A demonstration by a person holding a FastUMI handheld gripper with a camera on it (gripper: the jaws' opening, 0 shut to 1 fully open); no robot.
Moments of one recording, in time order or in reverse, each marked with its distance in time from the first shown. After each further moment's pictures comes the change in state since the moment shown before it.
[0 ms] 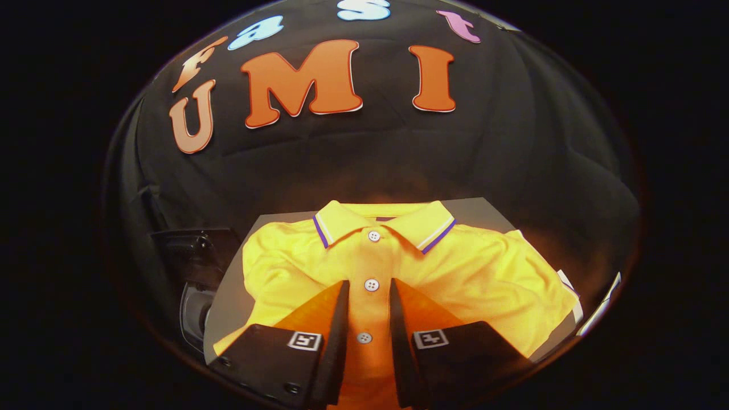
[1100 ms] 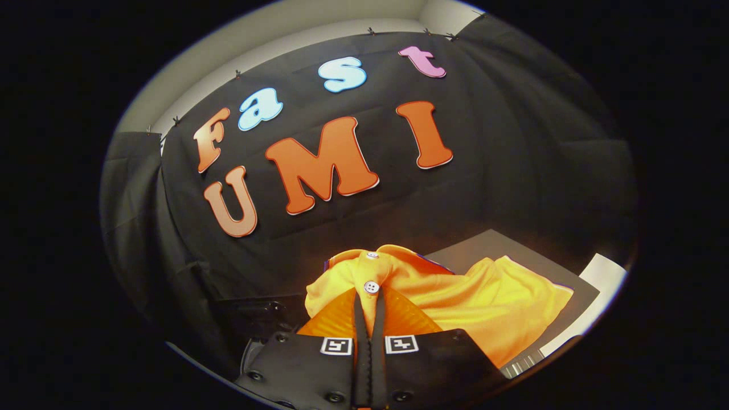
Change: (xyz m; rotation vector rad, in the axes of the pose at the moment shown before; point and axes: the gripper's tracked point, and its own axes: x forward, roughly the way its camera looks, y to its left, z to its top) arm -0.107 0.037 0.065 0.214 -0.385 0.201
